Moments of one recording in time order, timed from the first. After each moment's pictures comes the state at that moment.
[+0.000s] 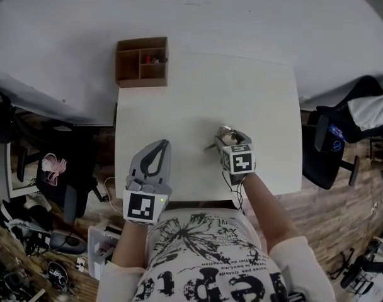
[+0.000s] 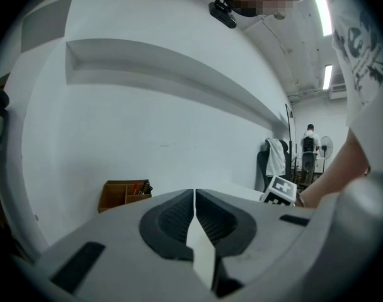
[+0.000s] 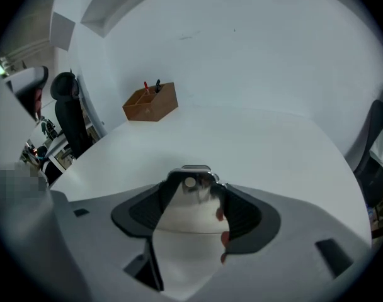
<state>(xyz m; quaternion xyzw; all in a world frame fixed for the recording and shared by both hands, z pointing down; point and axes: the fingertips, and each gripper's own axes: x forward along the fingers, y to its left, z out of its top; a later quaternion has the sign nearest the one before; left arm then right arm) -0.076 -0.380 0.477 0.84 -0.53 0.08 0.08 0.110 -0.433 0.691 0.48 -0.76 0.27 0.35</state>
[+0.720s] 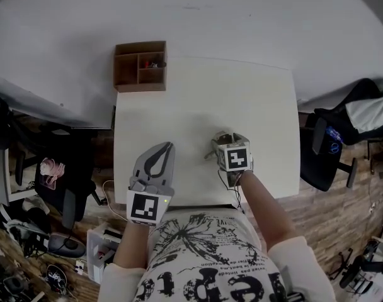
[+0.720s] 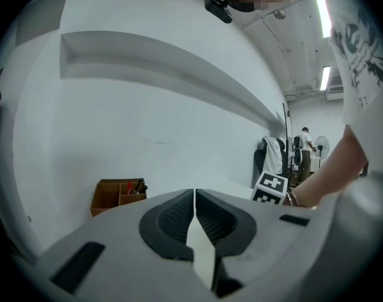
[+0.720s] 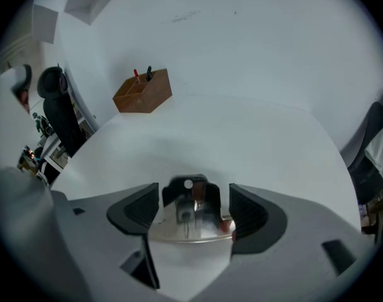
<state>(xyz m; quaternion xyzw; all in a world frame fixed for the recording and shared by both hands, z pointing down) -0.067 -0.393 0.485 0.85 -0.51 0.08 0.07 0.110 -0.439 0.699 0.48 -0.72 0.30 0.40</state>
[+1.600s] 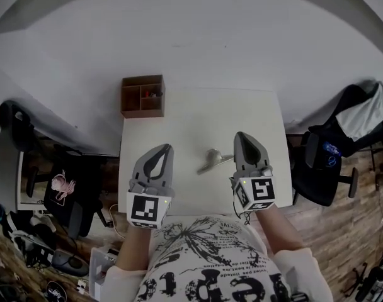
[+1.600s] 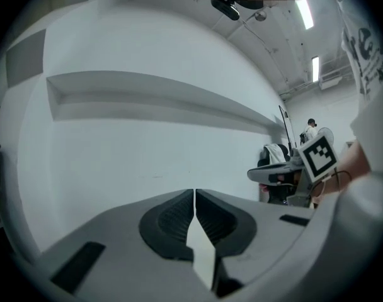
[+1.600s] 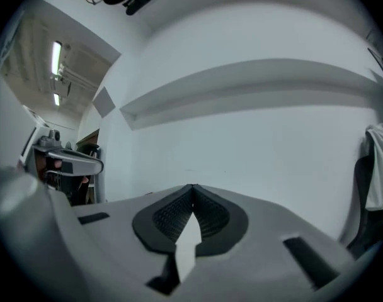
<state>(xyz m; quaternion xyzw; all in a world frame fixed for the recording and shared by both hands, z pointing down) -0.032 -0.377 0.376 0.84 -0.53 0.06 -0.01 0.144 -0.419 0.390 0.55 -0.84 0.00 0.02</state>
